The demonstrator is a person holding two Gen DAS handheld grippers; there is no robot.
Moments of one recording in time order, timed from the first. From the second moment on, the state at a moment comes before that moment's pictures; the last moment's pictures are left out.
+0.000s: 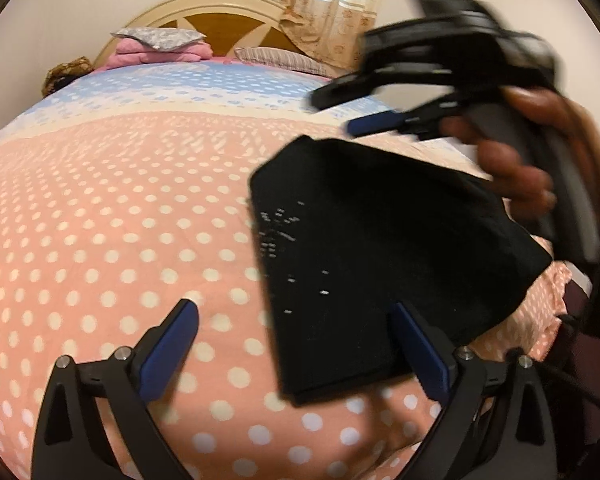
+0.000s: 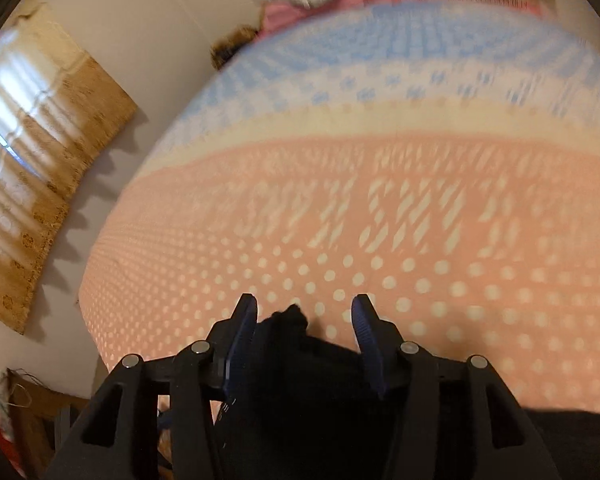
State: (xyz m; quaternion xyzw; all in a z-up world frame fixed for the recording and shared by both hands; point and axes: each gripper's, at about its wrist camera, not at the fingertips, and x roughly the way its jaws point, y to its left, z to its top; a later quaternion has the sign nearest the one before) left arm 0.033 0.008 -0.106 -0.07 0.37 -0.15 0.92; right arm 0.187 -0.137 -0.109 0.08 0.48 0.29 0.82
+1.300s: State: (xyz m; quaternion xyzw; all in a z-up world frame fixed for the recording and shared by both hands) left arm 0.058 -0.010 -0.094 -0.02 0.37 -0.12 0.92; right arm 0.036 -0.347 -0.158 0.21 0.38 0.17 0.89
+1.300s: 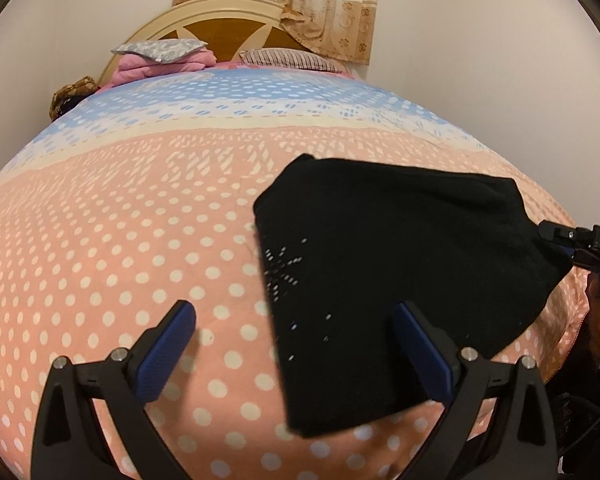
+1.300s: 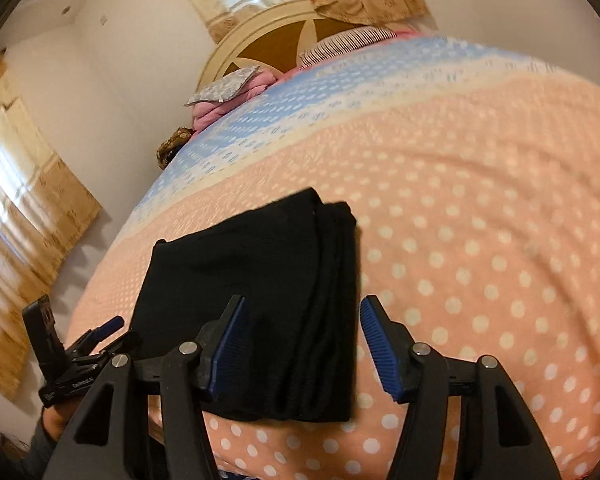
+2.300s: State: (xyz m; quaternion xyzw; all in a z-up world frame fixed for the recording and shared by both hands) left arm 0.105 -0.014 -0.109 -0.06 0.42 -0.17 0.89; right arm 0.059 -0.367 -0.178 0.26 0.38 0.19 0.87
